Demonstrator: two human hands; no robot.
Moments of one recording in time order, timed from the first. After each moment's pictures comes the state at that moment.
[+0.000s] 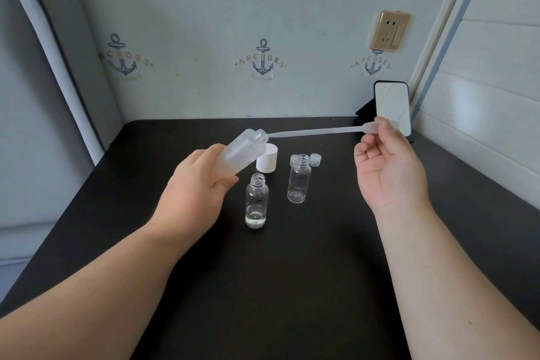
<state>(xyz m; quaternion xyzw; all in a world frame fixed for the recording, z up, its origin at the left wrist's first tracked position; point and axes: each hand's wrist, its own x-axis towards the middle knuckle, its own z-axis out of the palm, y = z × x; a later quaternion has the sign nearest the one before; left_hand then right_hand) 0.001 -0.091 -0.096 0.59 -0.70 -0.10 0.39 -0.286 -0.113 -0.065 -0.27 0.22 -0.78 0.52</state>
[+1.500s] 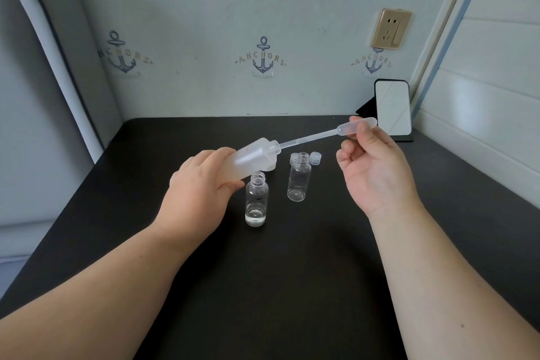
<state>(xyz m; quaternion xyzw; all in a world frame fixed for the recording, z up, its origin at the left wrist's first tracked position) -0.006 -0.087 -0.095 0.59 -0.71 -0.07 0.37 -0.273 -0.108 -0.066 -0.38 0.25 -0.71 0.54</state>
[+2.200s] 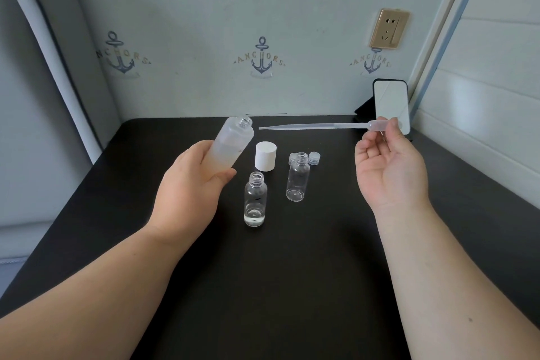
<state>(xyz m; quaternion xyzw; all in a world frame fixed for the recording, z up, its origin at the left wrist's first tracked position) 0.000 -0.090 -0.098 0.59 -0.64 -0.15 0.47 -0.286 -0.110 -0.064 -0.21 0.21 -0.79 0.54</state>
